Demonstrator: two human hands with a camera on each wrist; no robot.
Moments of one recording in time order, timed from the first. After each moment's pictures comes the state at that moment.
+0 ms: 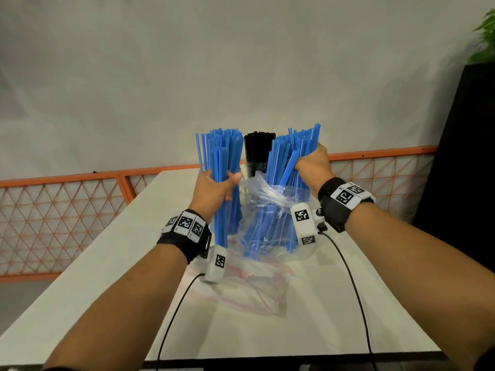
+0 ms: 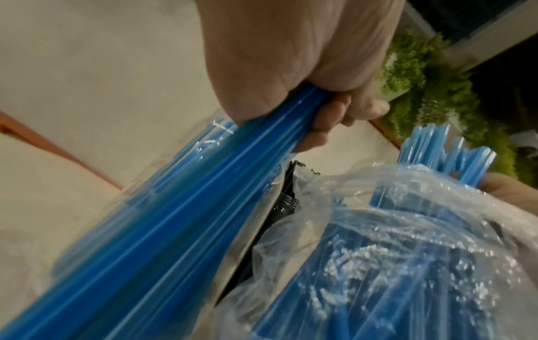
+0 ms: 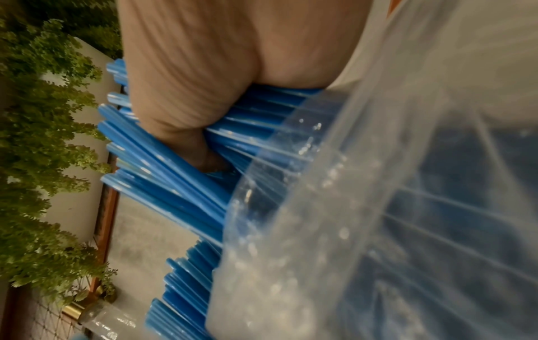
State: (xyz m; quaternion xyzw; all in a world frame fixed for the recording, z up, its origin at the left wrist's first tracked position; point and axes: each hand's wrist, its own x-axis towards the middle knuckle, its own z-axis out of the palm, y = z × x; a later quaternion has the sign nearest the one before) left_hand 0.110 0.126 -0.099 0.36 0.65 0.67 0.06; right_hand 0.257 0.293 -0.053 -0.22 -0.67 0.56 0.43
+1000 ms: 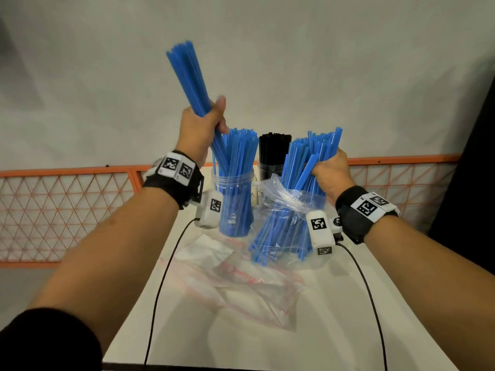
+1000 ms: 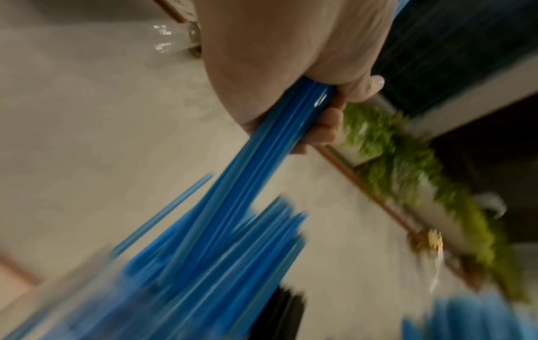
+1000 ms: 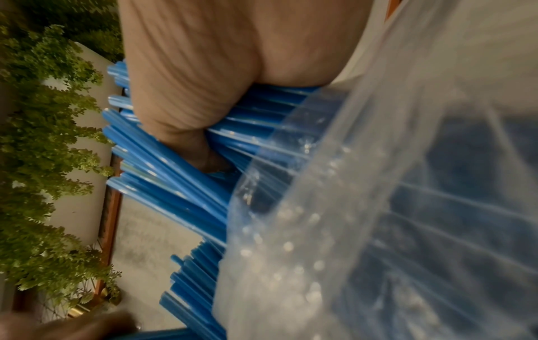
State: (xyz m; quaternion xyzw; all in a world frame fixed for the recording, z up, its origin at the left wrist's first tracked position) left_hand 0.068 0.125 0.013 0.39 0.55 0.74 -0.03; right_hand 0.254 0.297 -0.057 -0.20 -0.67 0.57 0.43
